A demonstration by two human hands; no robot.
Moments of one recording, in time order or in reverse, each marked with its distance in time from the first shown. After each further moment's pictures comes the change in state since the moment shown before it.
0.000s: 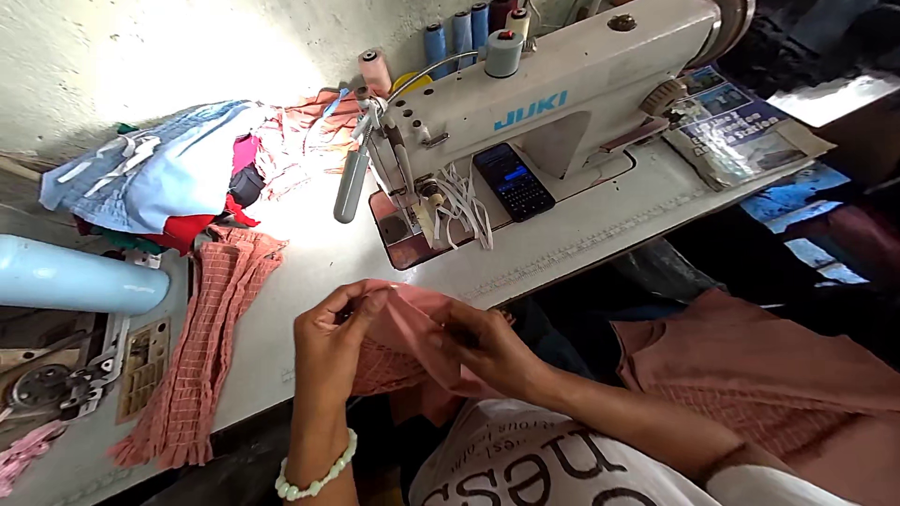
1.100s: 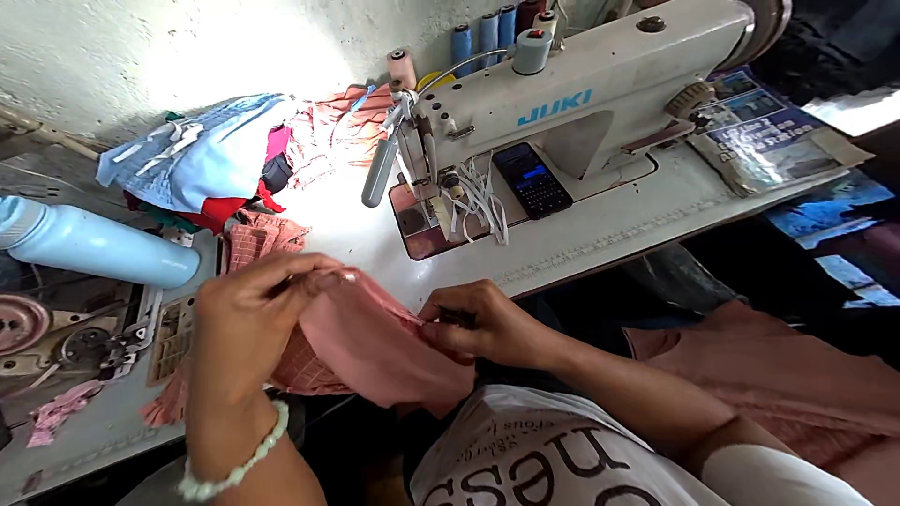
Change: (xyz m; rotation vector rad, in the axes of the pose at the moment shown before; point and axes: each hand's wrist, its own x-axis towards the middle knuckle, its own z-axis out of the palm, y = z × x) left_hand 0.022 0.044 -0.080 0.313 -0.089 0.361; right_hand 0.033 -0.026 -0.007 0.011 -0.216 -0.179
